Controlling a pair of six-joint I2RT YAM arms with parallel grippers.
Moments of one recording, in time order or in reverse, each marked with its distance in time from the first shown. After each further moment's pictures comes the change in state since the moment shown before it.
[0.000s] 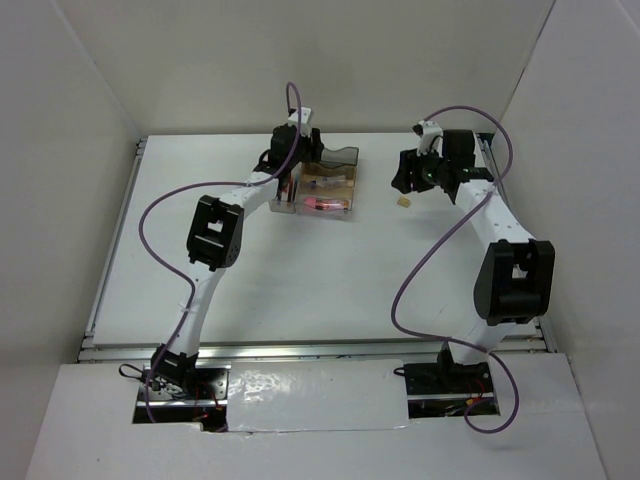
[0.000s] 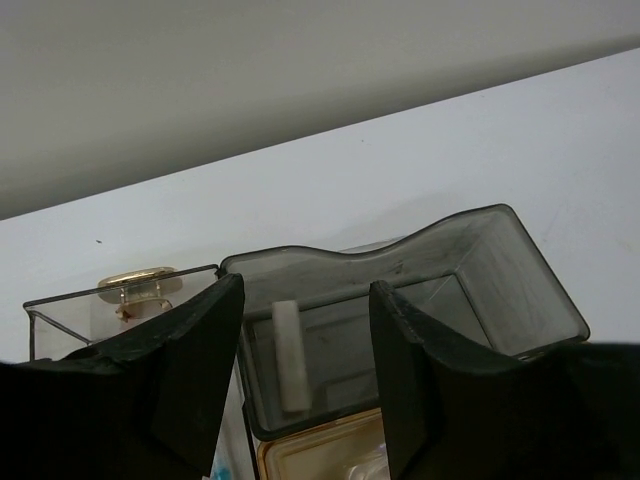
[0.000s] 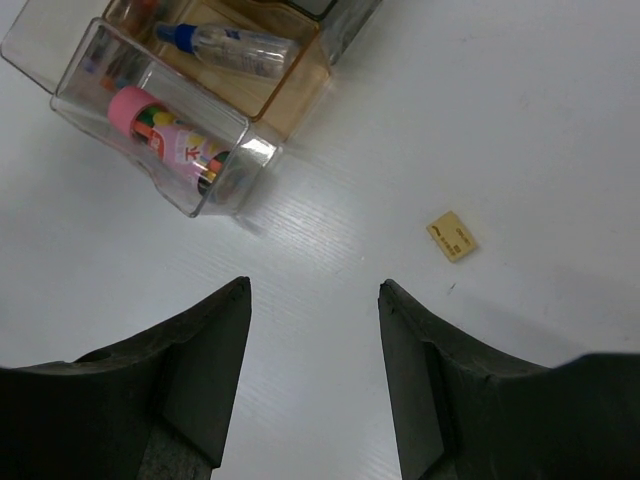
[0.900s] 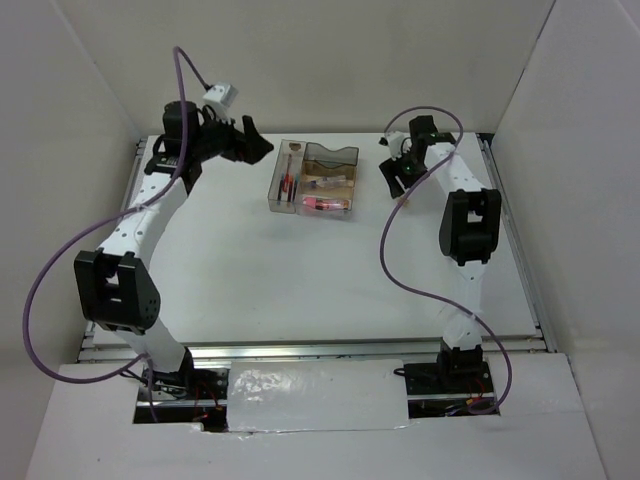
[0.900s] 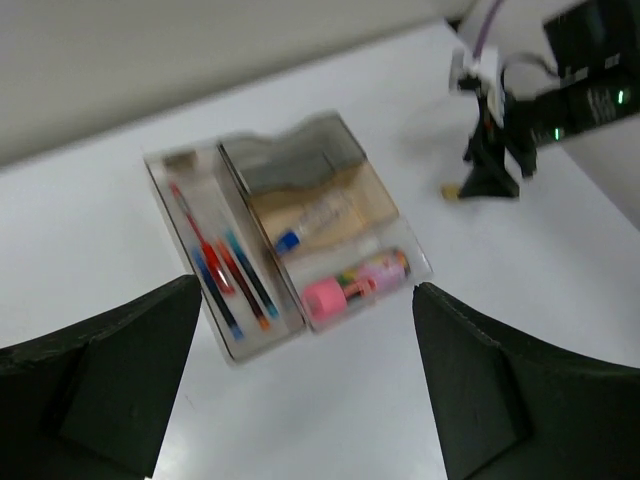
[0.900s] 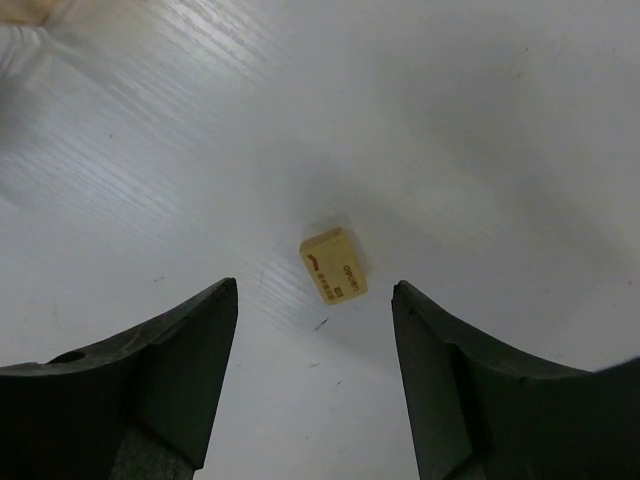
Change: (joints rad) left arm 0.254 -0.917 -0.569 -0.404 0.480 -0.002; right arm 0.051 0.635 0.687 -0.527 0.240 -0.408
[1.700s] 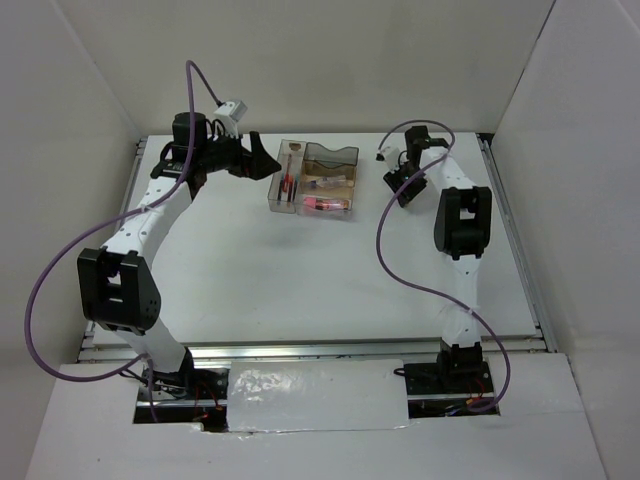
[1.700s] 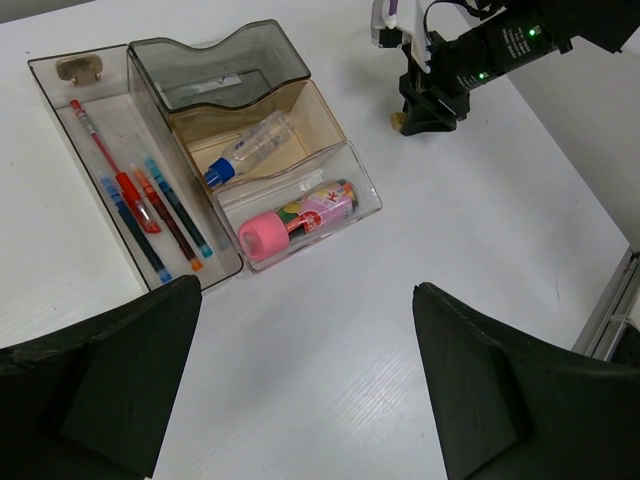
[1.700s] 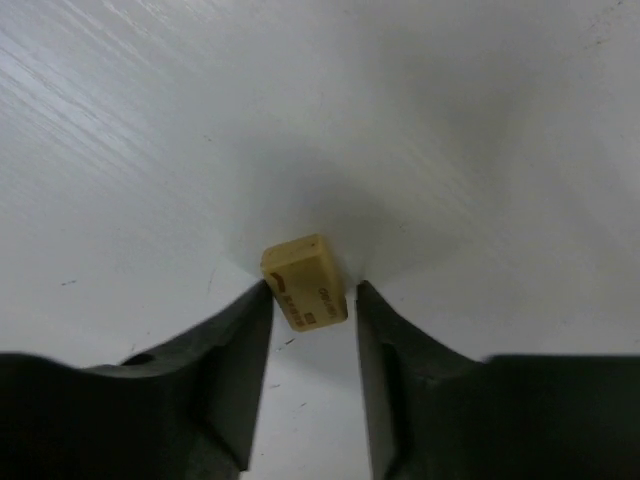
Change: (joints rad) left arm -0.019 0.001 -0.091 -0.090 0.119 -0.029; right arm -0.006 0.126 0.064 -0.075 0.073 -0.136
